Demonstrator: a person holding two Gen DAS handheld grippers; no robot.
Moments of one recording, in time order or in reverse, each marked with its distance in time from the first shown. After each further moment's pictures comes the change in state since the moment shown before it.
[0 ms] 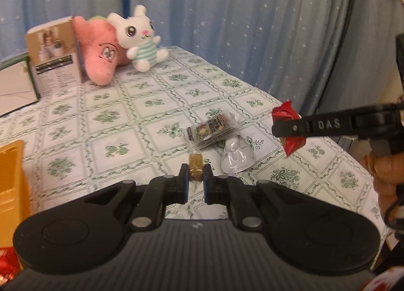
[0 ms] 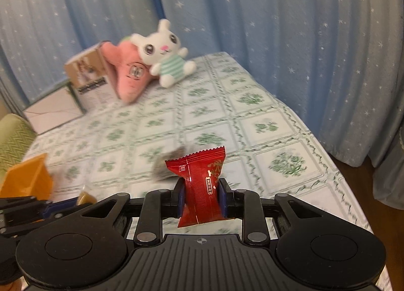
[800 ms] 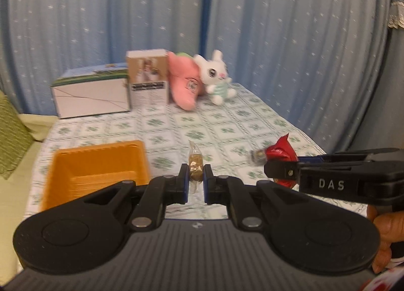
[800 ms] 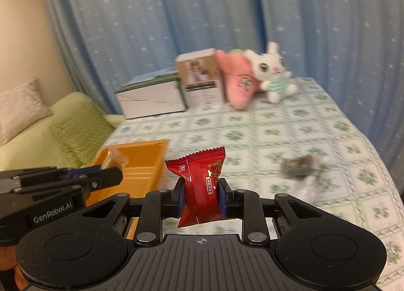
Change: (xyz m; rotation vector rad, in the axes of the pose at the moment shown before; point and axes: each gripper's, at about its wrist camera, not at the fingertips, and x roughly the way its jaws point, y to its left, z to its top) left arm -0.179 0.060 -0.007 -0.152 -0.116 0.221; right arm -0.087 0.168 -0.020 -0.185 -0.020 0.245
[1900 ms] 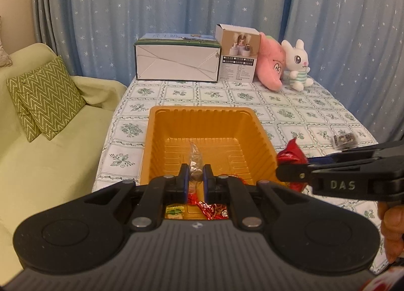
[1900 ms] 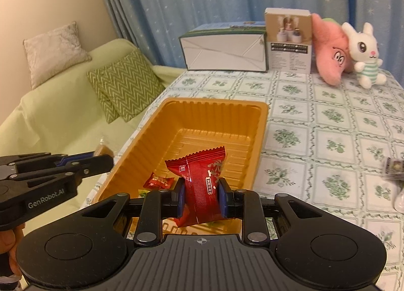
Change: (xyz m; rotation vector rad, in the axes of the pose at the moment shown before) left arm -0.008 0.153 -0.053 -0.141 0.082 0.177; right arm 0.123 0.118 -0.023 -0.154 0.200 0.152
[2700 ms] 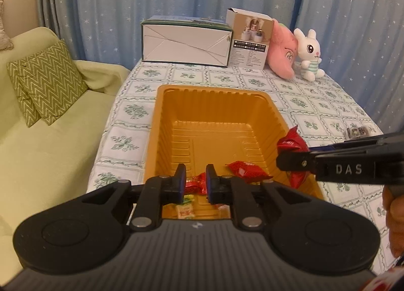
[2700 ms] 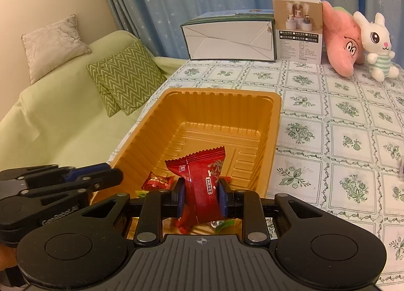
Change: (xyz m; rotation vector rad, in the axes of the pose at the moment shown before) left arm 0.026 0.017 -0.016 -0.036 0.041 0.020; right arm 0.032 -0.001 0.003 0.009 0.036 0.015
